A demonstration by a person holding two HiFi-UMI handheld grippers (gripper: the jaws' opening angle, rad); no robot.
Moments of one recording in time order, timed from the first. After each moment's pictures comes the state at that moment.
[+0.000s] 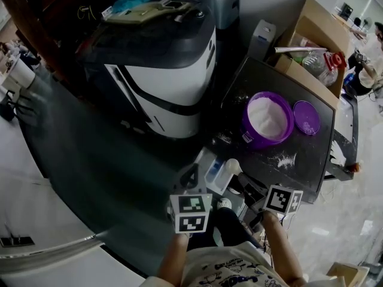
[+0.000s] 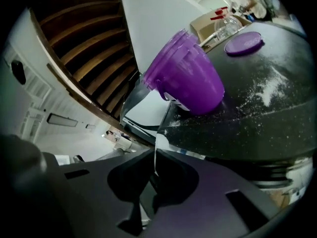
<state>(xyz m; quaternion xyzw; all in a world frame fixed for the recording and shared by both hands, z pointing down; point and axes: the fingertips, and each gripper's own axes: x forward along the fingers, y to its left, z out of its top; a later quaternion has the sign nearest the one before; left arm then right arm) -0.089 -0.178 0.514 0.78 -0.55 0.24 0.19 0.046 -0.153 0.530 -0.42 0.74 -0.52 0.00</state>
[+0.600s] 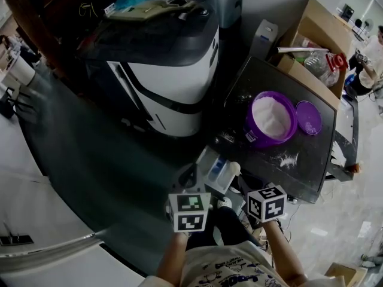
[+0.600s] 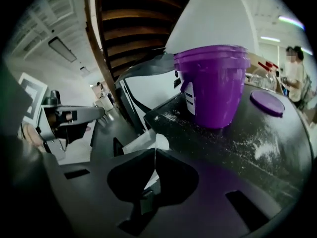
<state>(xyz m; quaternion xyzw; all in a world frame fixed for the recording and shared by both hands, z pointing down) -0.104 -0.178 0.514 0.78 -0.55 0.24 0.19 0.040 -0.148 0.568 -0.46 0.79 -0.32 -0.26</state>
